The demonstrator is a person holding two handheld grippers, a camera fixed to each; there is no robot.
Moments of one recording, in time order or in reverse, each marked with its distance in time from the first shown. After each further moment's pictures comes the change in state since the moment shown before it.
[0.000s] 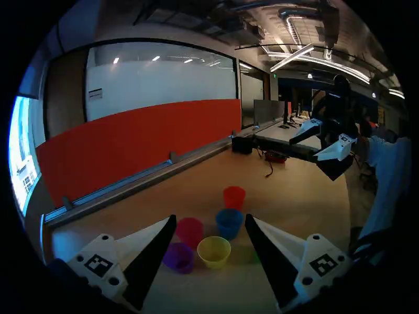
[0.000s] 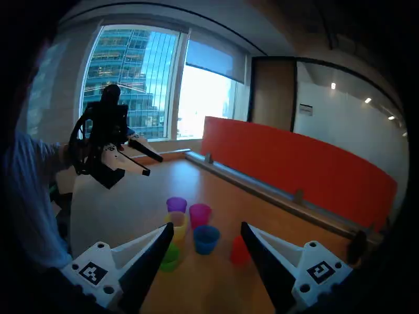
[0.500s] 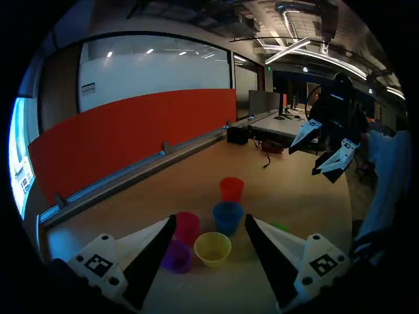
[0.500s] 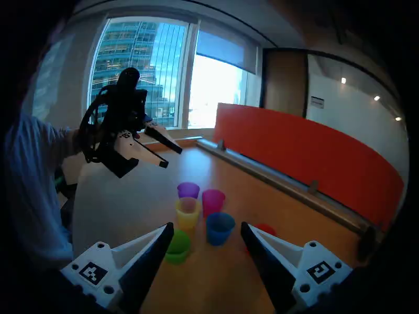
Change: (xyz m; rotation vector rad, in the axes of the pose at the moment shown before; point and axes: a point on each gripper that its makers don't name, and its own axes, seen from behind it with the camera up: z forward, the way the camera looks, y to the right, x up) left arm -0.020 0.004 0.029 -0.045 -0.051 0.012; right arm -0.041 -0.022 0.022 0.071 -0.062 -0.020
